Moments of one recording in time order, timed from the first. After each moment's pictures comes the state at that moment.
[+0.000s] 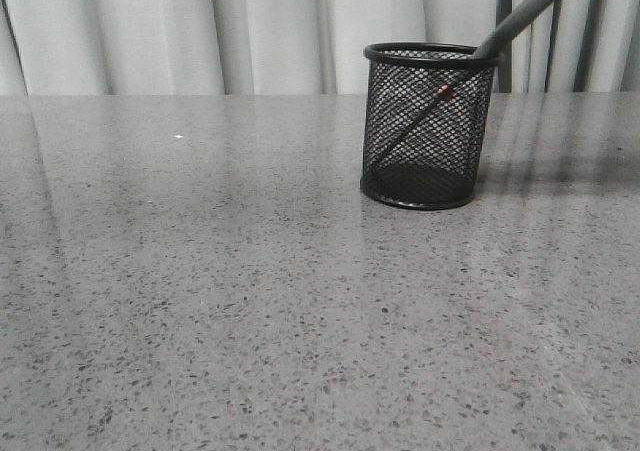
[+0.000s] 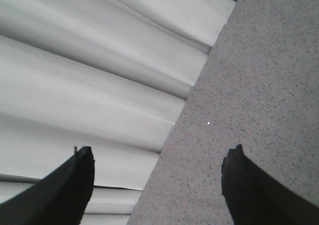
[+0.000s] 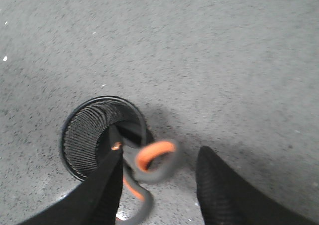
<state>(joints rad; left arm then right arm) -0.76 1.20 -1.71 0.49 1.10 0.50 0.14 1.35 -1.53 0.32 1.10 -0.28</state>
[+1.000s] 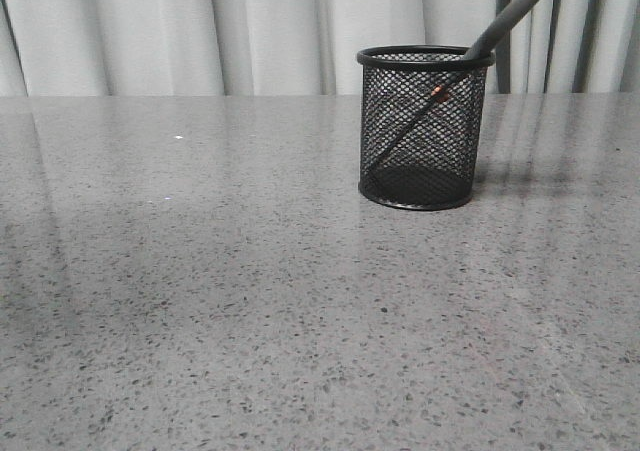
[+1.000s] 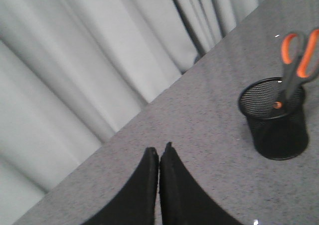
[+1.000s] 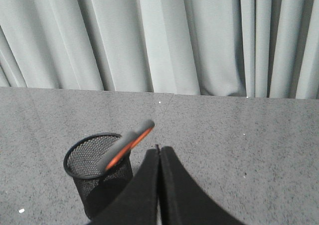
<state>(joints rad) -0.76 0.79 -0.90 0.46 0.44 -0.03 0.12 0.43 -0.61 0.37 0.37 -0.27</state>
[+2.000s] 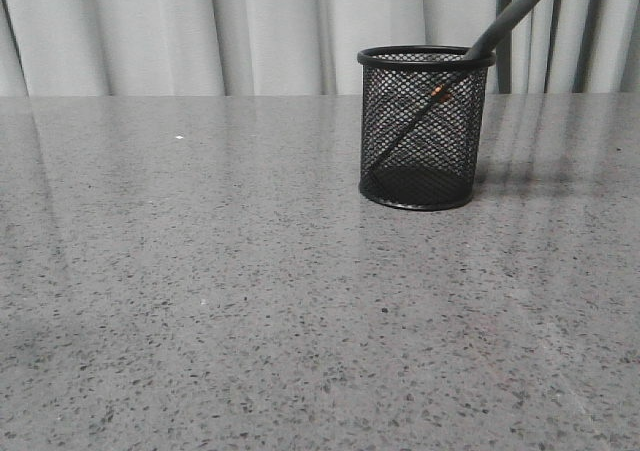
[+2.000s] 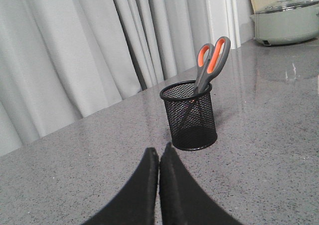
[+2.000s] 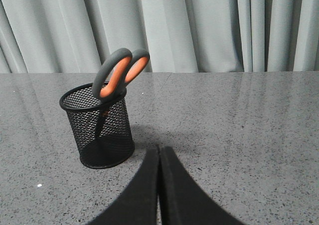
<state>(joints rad) -0.76 0.27 -0.21 0.36 -0.02 -0.16 0.12 0.02 -0.25 0.38 0.36 -0.27</state>
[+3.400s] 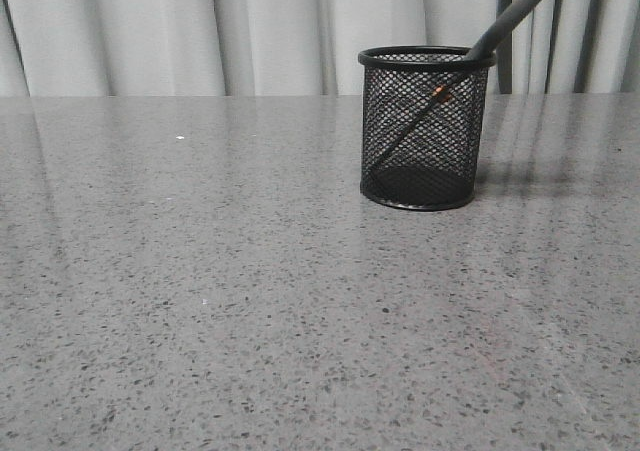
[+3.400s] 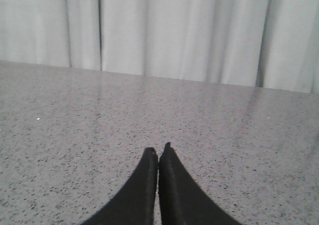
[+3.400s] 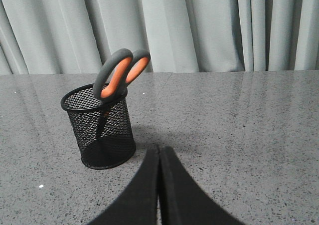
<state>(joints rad) -0.05 0.02 0.00 0.01 0.07 -0.15 0.12 0.02 -0.25 0.38 0.36 -0.26</state>
